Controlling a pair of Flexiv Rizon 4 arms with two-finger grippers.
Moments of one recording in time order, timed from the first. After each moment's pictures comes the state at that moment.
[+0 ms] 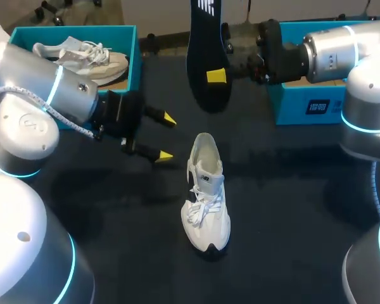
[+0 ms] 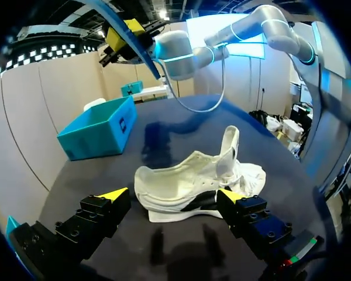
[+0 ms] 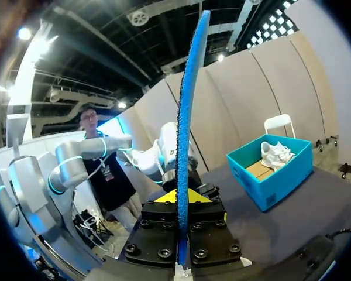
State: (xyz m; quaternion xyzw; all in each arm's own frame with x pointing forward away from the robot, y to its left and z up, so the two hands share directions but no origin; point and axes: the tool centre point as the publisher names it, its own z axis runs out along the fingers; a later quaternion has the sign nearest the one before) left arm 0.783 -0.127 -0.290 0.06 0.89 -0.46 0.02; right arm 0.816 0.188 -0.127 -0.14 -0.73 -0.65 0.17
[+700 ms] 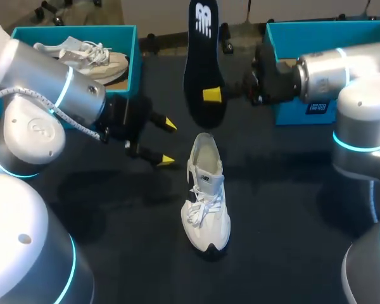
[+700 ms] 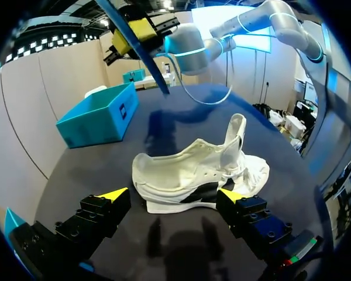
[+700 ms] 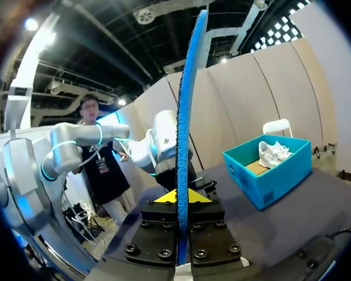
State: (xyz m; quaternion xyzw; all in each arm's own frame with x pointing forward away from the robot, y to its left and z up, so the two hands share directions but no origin) left arm 0.785 -0.126 -0.305 0.04 0.91 -0.42 0.03; right arm 0.808 0.197 -0.173 -0.12 -0.73 -0.66 0.14
